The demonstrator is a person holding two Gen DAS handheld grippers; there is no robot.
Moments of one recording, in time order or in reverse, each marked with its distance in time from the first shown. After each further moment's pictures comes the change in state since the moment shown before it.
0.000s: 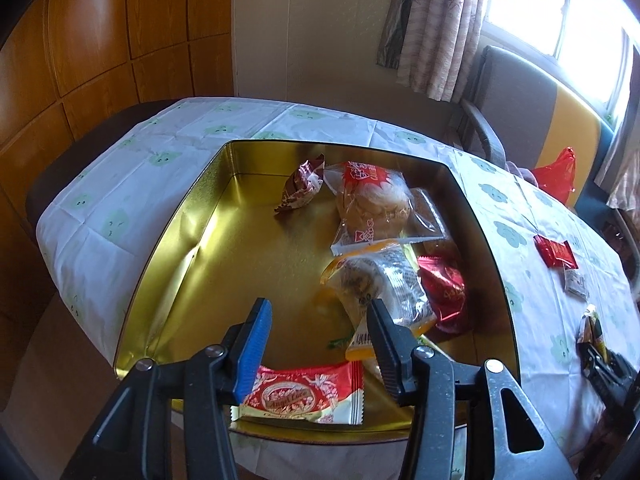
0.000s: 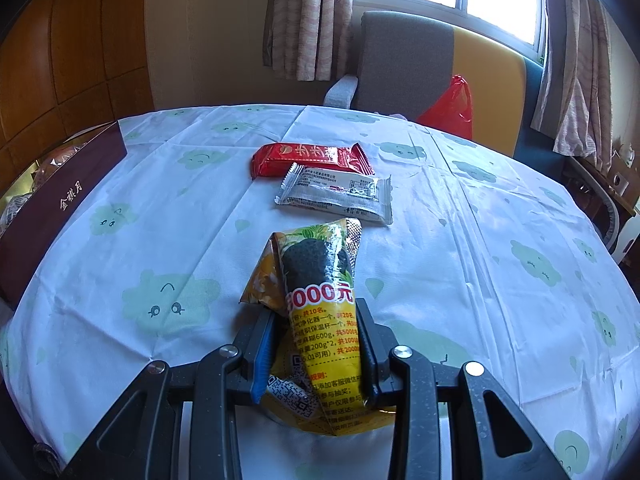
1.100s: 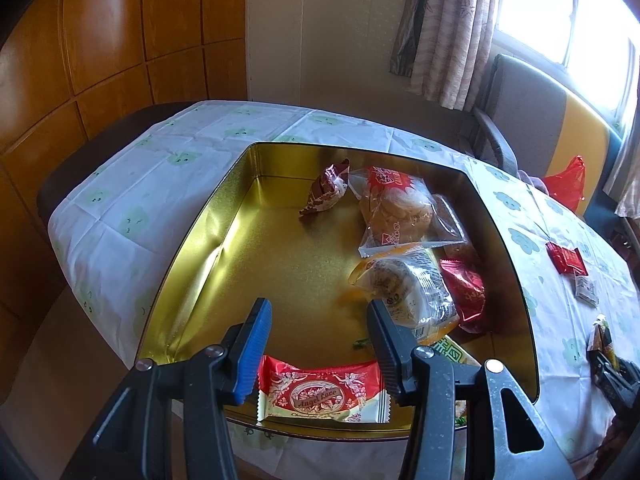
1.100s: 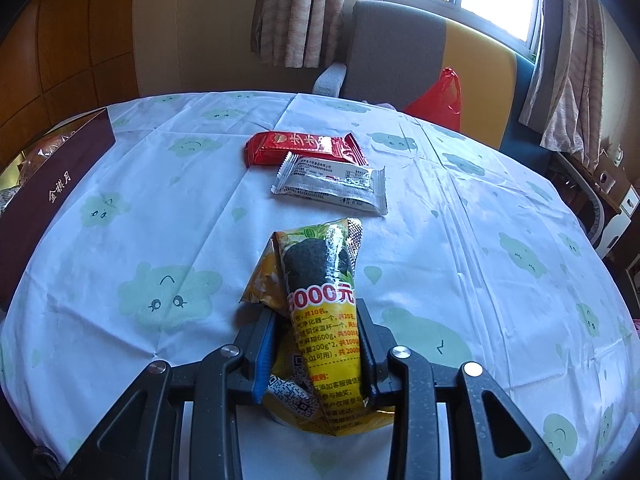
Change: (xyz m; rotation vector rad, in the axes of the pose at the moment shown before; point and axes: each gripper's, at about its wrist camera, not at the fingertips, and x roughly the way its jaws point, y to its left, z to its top) left arm 0.000 0.017 -0.003 -0.023 -0.028 0.030; right arm 0.001 0.013 0.004 0.002 0.063 -0.074
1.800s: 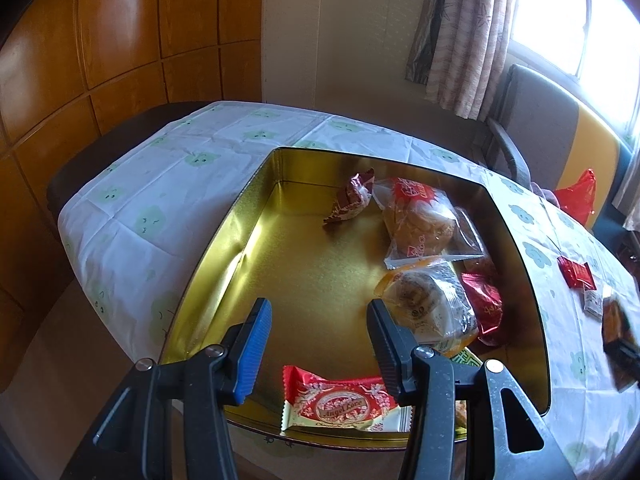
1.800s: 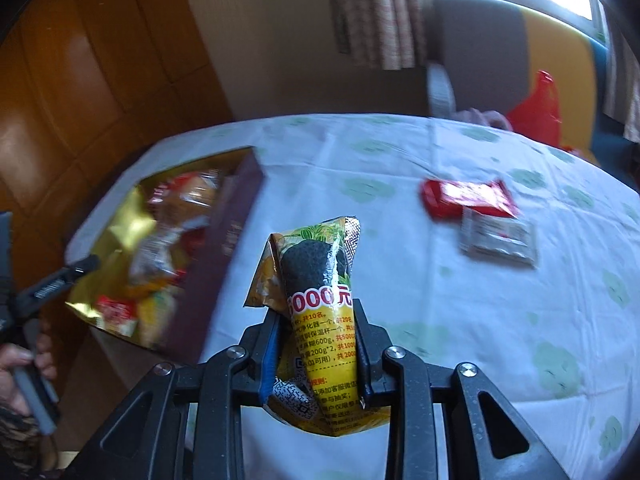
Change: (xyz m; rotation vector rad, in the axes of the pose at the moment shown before) left arm 0.003 0.018 0.006 -0.038 -0.015 0.031; right arm -0.063 0.098 0.062 0.001 0.029 0.420
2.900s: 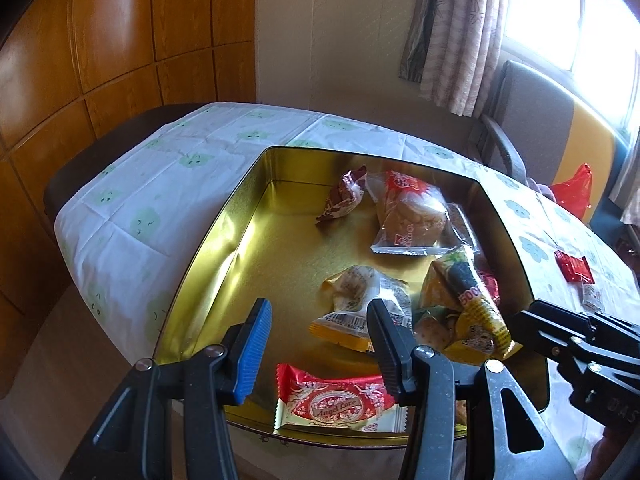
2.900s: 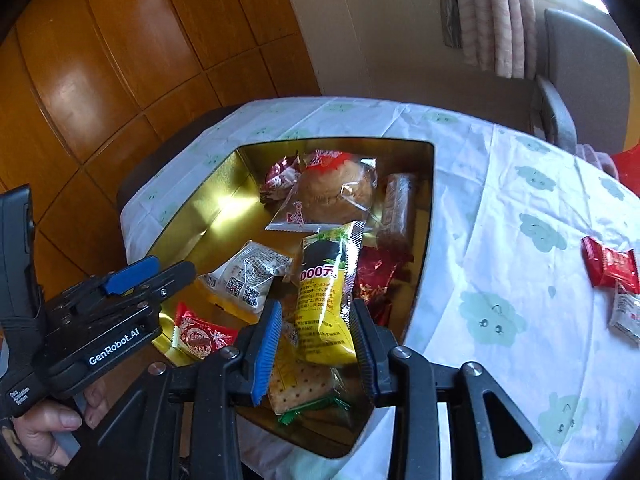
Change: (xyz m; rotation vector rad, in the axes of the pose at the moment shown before) left arm 0.000 -0.006 -0.003 0.025 -0.001 -0.017; right arm 0.065 0.118 0.025 -0.167 0.077 0.181
